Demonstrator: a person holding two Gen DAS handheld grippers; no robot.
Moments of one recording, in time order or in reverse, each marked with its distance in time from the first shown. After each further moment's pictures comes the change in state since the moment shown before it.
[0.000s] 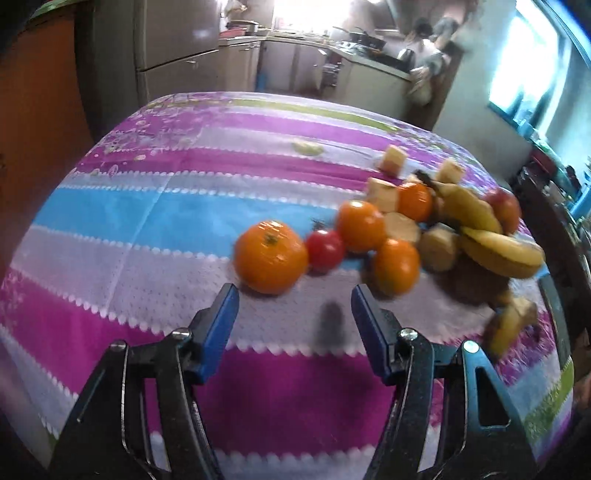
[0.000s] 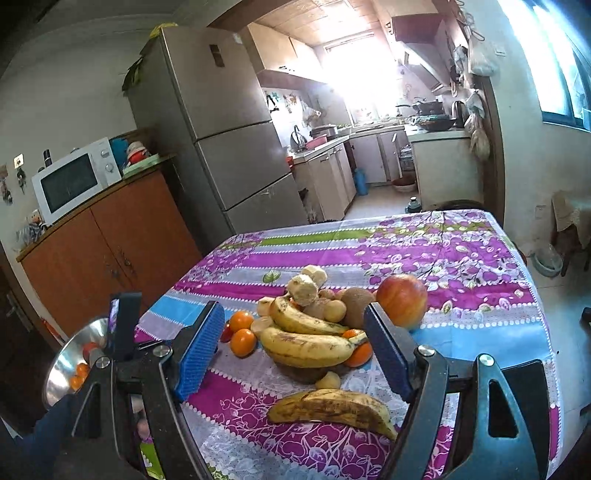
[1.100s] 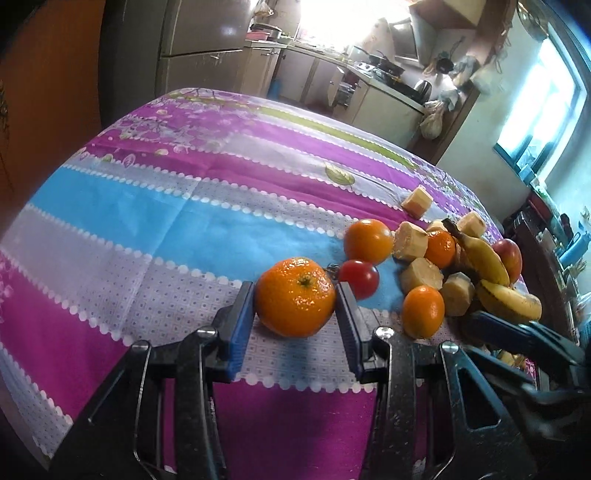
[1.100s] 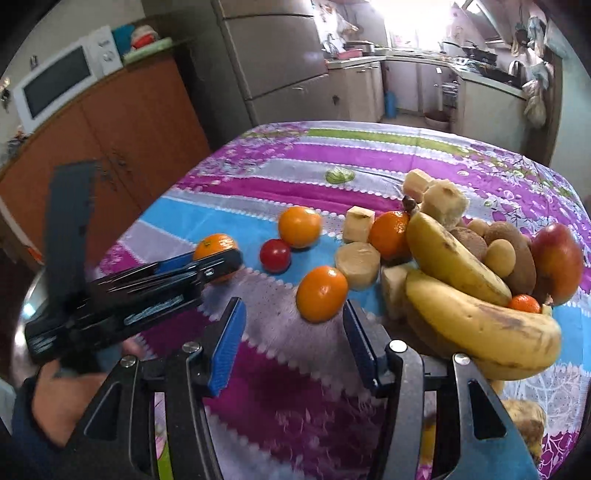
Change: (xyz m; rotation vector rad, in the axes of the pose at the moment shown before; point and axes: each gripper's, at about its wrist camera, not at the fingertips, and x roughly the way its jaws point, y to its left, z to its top) left arm 0.004 0.033 0.012 -0.129 -0.056 -0.073; right arm 0.164 0.099 -0.050 -0.144 0.375 -0.029
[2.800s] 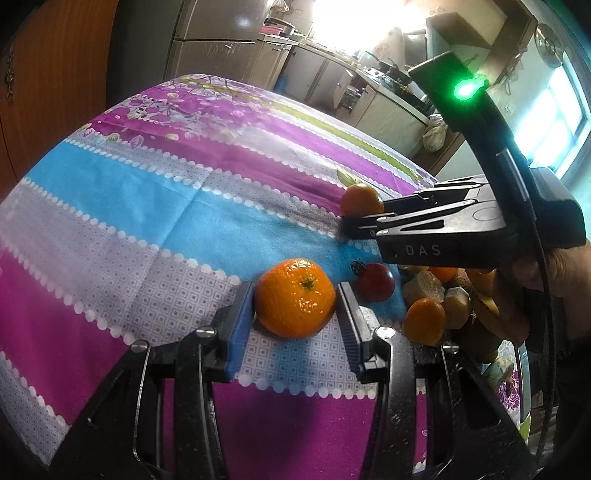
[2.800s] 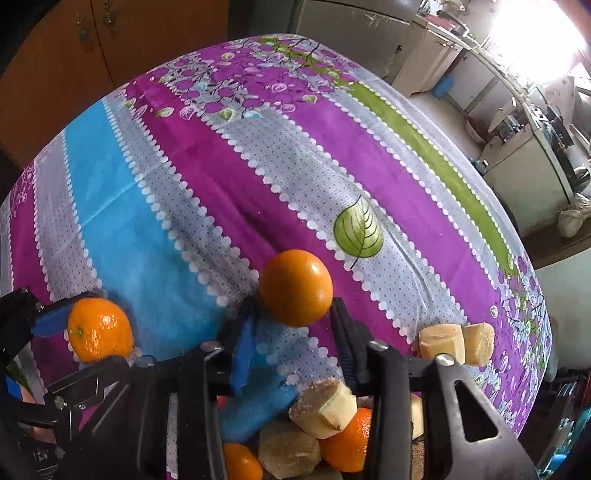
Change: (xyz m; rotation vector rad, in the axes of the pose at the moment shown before) left arm 0.006 0.017 0.002 -0.080 0.010 -0.047; right arm 0.142 0.022 0.119 -0.467 0.416 -0.164
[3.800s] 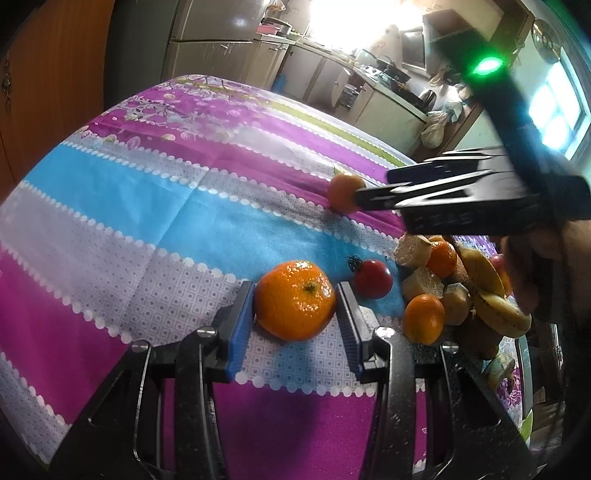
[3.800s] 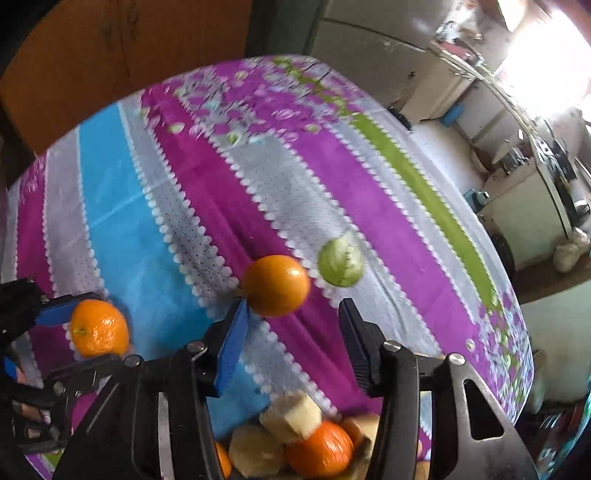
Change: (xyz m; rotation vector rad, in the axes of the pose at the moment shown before) left arm -0.001 0.002 0.001 0.009 0.003 -0.001; right arm -0.012 -0.001 0.008 -0.120 -0.054 -0.009
